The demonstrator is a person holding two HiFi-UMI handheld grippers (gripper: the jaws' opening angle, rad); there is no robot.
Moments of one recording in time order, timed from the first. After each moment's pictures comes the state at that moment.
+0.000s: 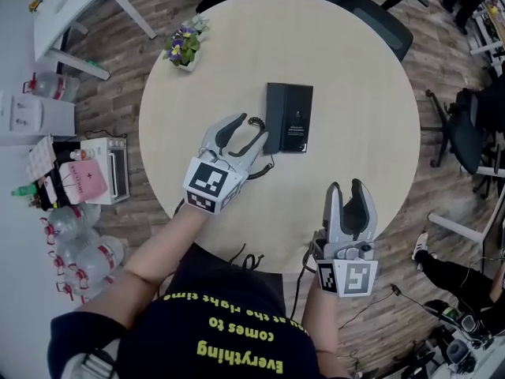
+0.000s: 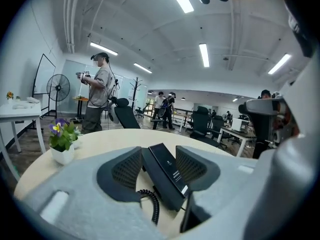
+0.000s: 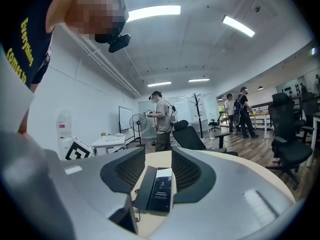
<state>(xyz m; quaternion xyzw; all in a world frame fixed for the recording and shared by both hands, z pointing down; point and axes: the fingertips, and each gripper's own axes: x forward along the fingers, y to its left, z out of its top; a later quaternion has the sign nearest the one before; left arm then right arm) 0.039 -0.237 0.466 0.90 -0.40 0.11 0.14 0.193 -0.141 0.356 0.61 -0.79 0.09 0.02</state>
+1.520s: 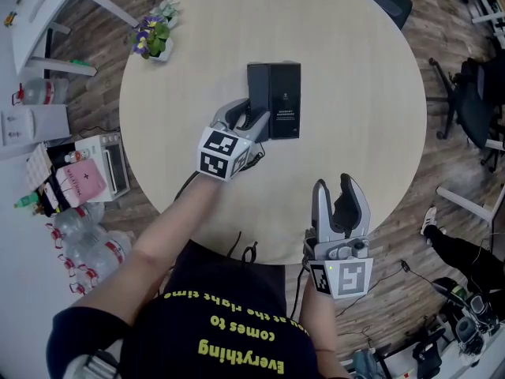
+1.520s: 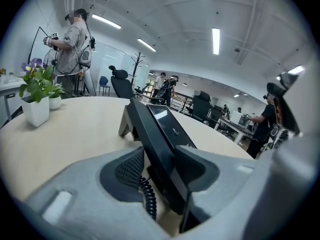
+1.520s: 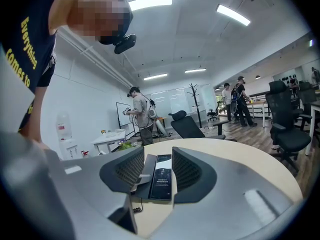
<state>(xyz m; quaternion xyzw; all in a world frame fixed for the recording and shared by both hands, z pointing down) 0.088 -0.263 0.589 0.88 -0.37 0.18 0.24 0.199 -0.138 0.396 0.60 -0.78 0.14 0.03</state>
